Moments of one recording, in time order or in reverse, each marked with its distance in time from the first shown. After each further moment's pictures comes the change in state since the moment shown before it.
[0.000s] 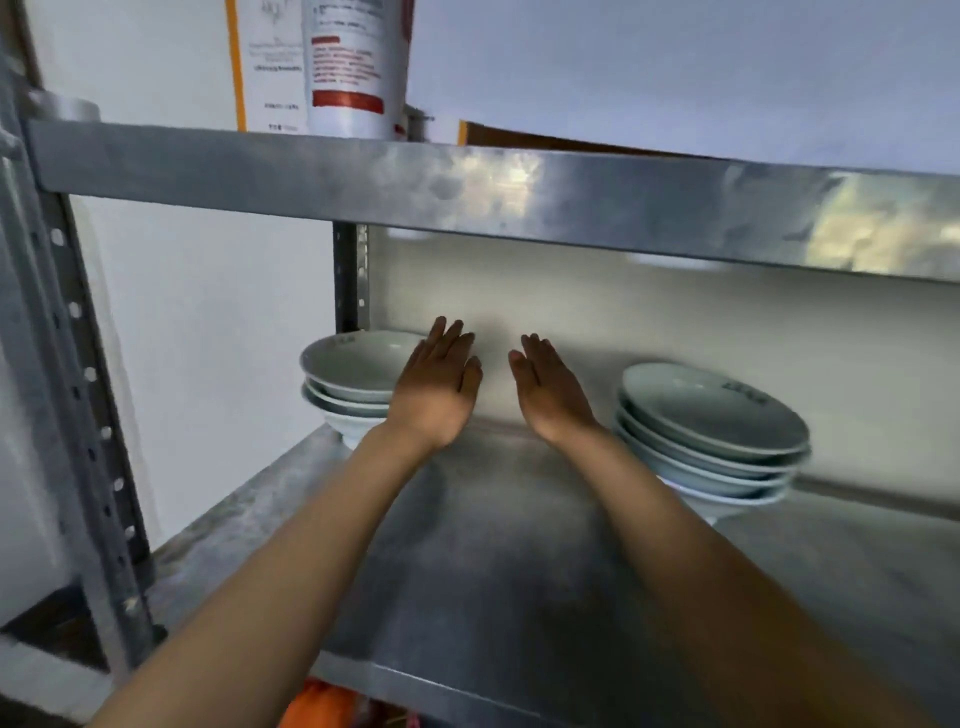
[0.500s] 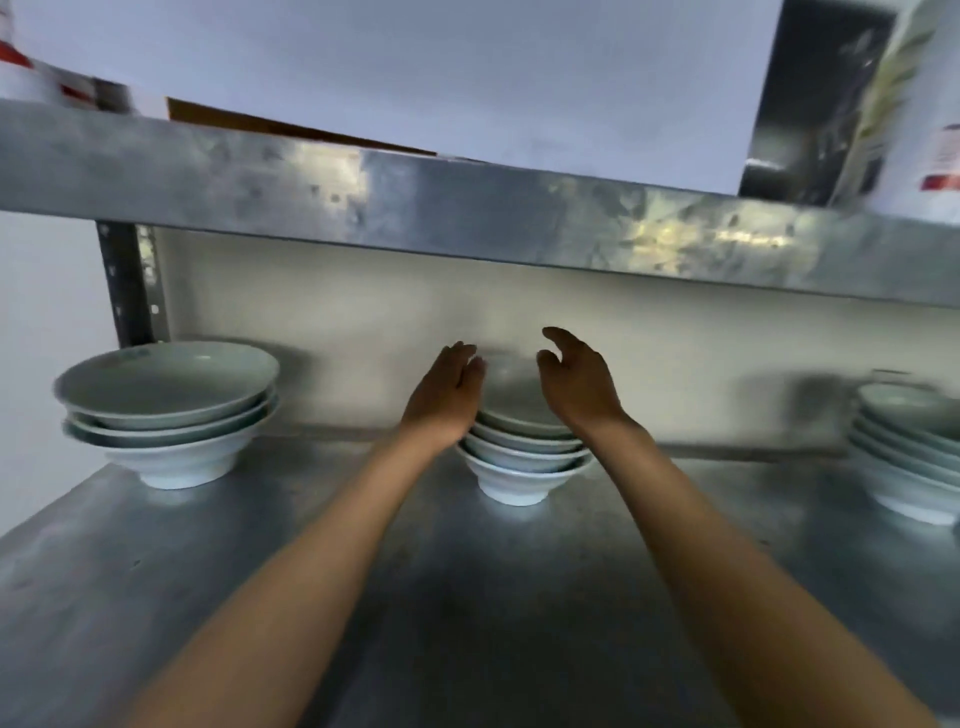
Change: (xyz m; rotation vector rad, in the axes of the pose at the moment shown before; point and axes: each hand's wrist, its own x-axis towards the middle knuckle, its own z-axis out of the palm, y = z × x) left_hand 0.027 0.172 0.085 -0.598 -0.289 -0.098; right_hand -0.065 0.102 -0.166 0.005 0.326 0.248
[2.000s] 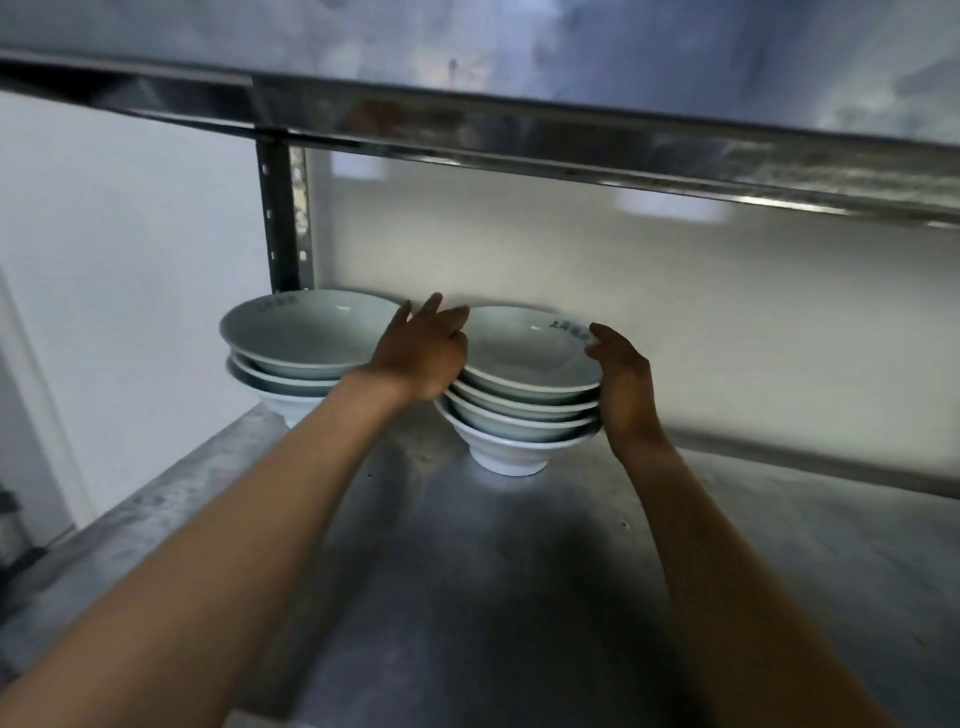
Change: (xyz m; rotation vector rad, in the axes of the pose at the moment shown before) left_hand 0.014 -0.112 -0.132 0.734 -0.113 -0.047; right_hand 0.018 -0.009 0.150 0.770 0.006 0.118
